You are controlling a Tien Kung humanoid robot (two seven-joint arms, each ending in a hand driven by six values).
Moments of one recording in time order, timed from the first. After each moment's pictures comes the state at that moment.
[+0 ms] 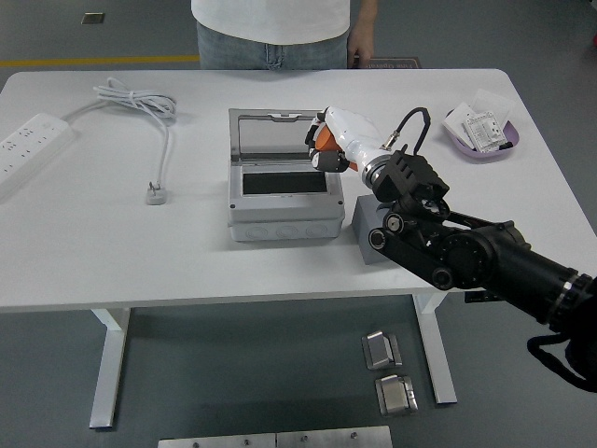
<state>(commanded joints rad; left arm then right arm) 0.06 0.35 -0.71 -0.59 0.53 0.26 0.38 0.90 -0.10 0.46 0.90 -1.62 -0.33 -0.33</state>
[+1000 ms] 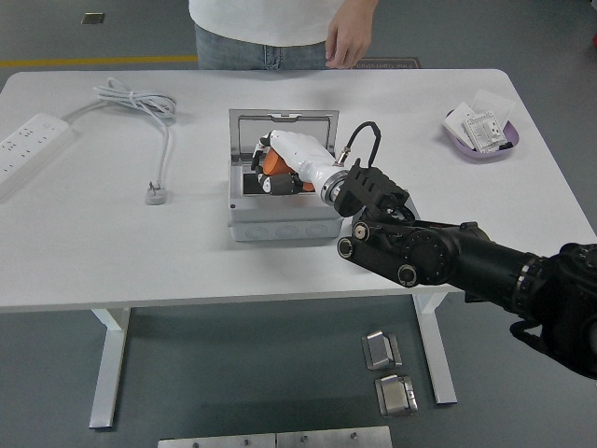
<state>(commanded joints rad) 0.05 0.36 -0.76 -0.59 0.63 0.23 0.44 1.02 -0.01 0.16 0.76 -1.29 -0.39 -0.02</state>
